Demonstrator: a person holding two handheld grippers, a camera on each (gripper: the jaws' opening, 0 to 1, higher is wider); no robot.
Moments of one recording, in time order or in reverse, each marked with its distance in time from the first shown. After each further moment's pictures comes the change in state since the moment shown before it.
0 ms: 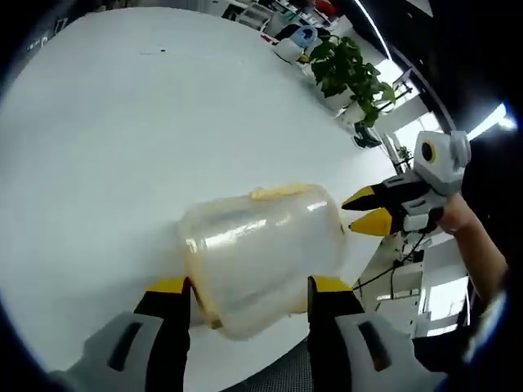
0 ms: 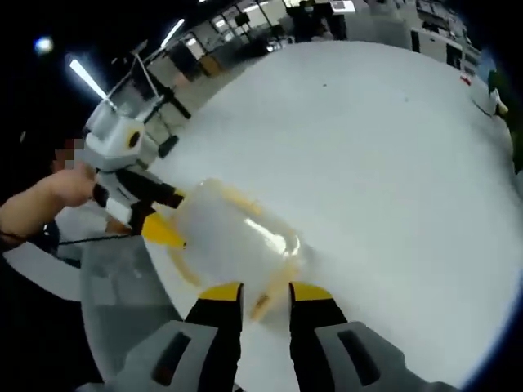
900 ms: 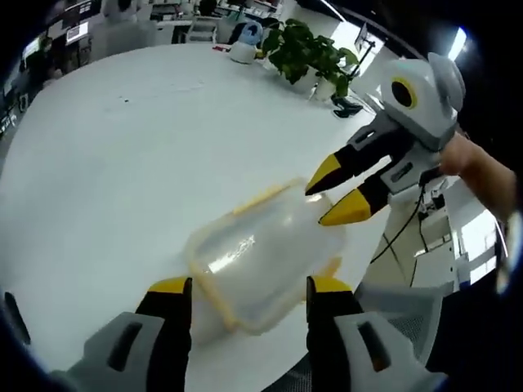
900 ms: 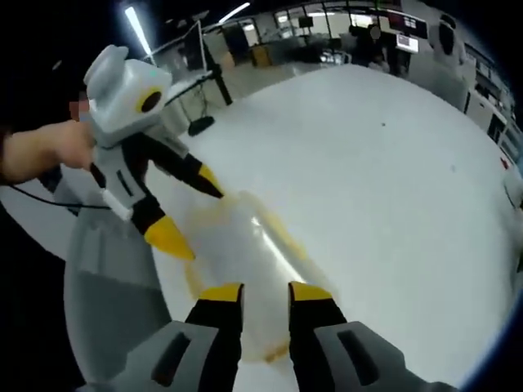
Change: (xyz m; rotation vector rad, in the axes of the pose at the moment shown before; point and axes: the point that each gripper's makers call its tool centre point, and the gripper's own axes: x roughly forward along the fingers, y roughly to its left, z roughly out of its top) left arm -0.021 -0.003 0.019 0.326 -0.030 0.091; right arm 0.028 0.036 0.027 -0.232 0.024 0.047
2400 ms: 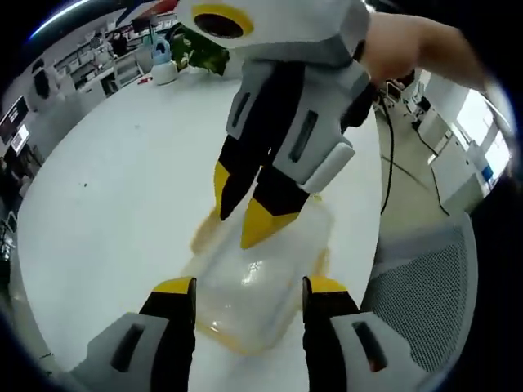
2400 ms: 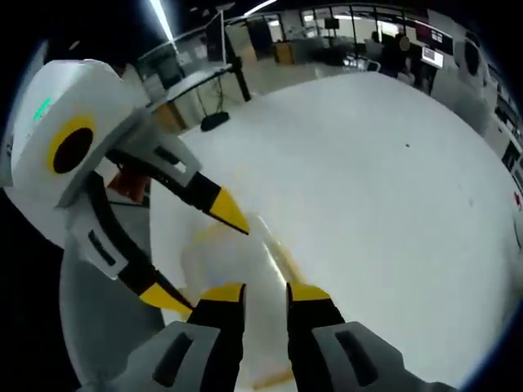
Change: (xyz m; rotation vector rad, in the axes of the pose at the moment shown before) left arm 0.015 -0.031 0.010 0.484 0.056 0.038; right arm 0.021 0.002 0.023 -0.114 0.029 0.043
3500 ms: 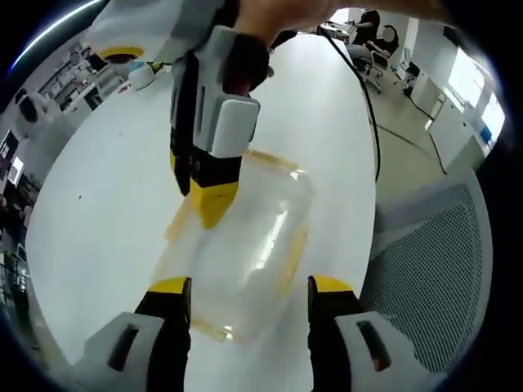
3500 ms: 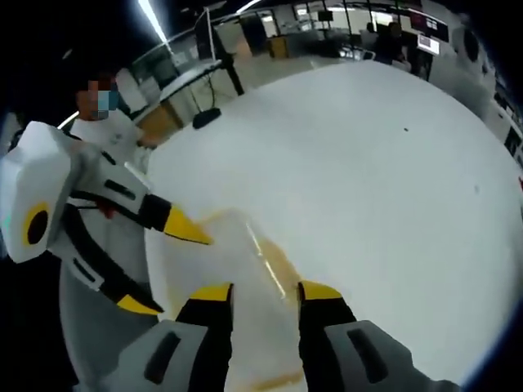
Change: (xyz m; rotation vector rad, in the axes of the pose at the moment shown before) left arm 0.003 -0.020 -0.019 0.117 0.057 0.024; right arm 0.013 -0.022 -0.014 0.081 0.046 0.025
